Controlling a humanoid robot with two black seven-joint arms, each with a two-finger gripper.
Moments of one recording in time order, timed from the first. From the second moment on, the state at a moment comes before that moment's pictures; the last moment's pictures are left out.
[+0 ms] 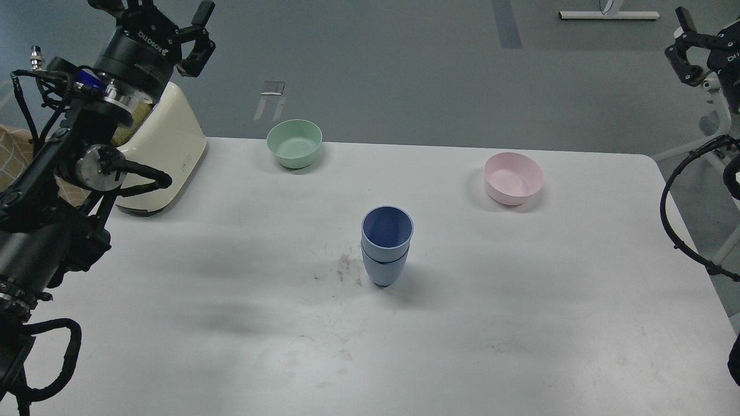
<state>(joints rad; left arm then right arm) -0.68 0.40 -1.25 -0.93 0.52 -0.43 -0.36 0.73 -0.33 1.59 0.80 -0.47 0.49 0.00</state>
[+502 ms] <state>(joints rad) -0.62 0.43 -1.32 -0.93 0.32 -0.47 -0.35 0.70 -0.27 1.61 0.82 -0.47 0.49 0.00</state>
